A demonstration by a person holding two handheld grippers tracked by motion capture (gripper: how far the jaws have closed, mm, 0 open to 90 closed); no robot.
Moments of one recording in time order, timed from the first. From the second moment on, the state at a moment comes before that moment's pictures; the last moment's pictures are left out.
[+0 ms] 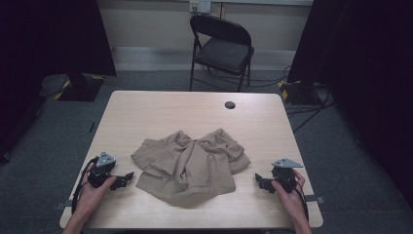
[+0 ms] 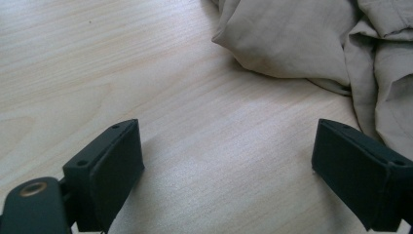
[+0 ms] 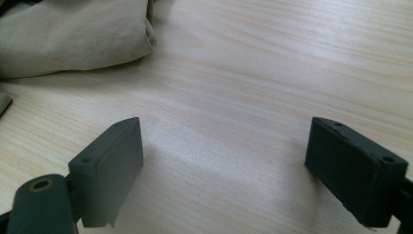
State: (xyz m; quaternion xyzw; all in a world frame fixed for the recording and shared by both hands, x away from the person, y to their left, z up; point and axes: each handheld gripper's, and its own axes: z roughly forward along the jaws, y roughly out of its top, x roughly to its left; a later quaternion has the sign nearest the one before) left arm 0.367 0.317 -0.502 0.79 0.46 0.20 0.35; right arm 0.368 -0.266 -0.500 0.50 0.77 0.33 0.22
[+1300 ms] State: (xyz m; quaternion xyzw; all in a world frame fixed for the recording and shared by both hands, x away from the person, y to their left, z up) left arm 0.370 0.315 -0.503 0.79 0.47 0.20 0.34; right arm 0.442 -0.184 -0.424 0.40 0.80 0.42 0.16
